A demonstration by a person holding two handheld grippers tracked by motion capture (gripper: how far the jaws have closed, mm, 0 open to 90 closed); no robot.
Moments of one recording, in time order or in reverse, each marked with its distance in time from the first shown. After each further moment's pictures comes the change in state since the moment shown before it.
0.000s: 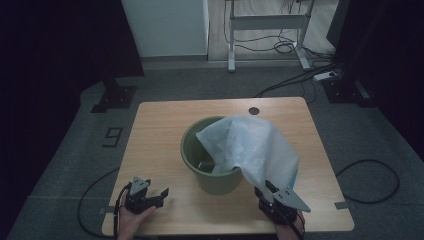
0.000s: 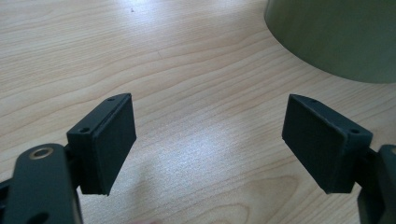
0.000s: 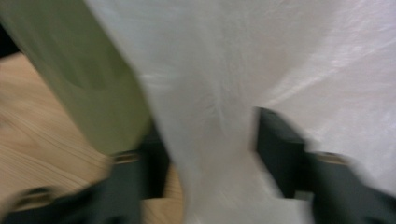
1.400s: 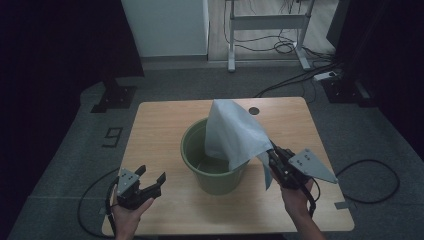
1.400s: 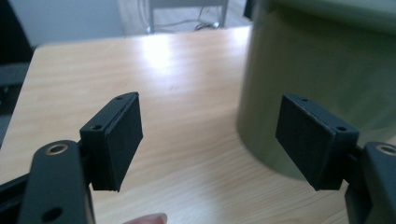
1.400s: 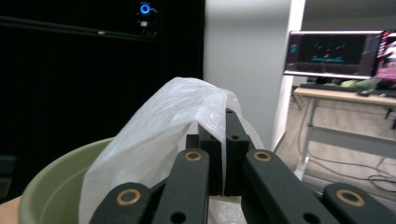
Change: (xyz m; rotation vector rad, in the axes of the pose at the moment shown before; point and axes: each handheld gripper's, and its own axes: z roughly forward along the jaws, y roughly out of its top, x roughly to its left) left arm -0.040 0.065 -0.069 -0.262 0.041 -0.027; right arm -0.014 0.140 -0.019 -0.402 0.127 -0.040
